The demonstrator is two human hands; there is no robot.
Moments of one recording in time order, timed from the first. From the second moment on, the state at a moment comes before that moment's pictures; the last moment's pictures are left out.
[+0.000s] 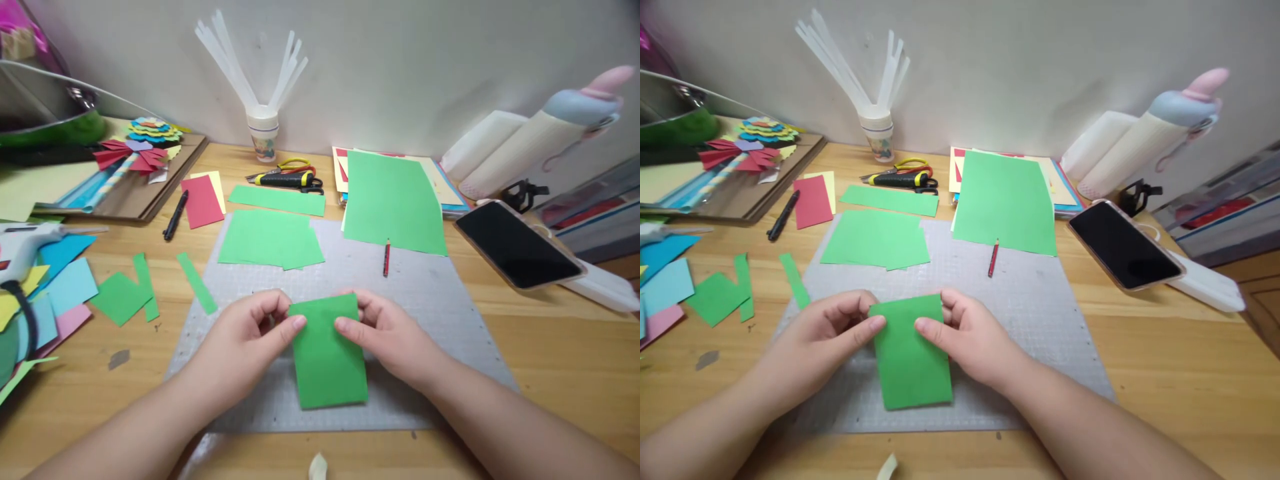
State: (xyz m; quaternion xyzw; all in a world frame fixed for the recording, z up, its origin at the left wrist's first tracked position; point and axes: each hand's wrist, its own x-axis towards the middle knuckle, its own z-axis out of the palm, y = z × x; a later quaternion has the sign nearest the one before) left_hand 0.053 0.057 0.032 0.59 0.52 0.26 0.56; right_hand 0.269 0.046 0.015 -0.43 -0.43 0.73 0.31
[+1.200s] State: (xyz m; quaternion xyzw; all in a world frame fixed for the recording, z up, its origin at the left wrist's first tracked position) left_hand 0.052 0.059 0.036 0.61 0.54 0.26 0.52; right_hand 0.271 0.039 0.028 -0.48 -0.43 0.71 0.27
